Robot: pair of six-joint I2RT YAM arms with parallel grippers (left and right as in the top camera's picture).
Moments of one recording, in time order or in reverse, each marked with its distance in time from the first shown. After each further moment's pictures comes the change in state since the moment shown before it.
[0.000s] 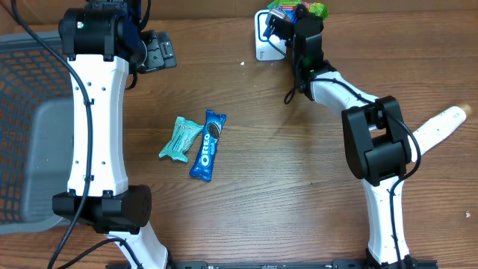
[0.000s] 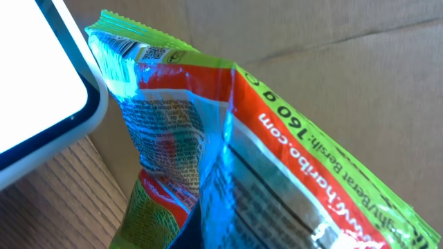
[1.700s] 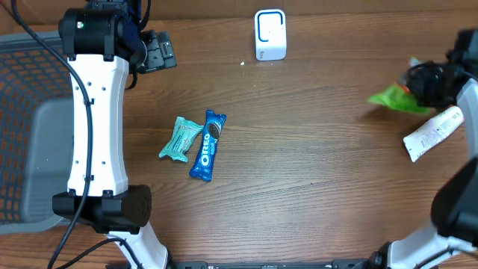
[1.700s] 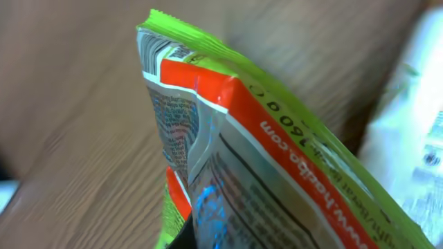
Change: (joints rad) left arm 0.000 0.000 0.000 0.000 0.000 0.000; right arm -0.659 -0.525 -0.206 -1.316 -0.514 1.735
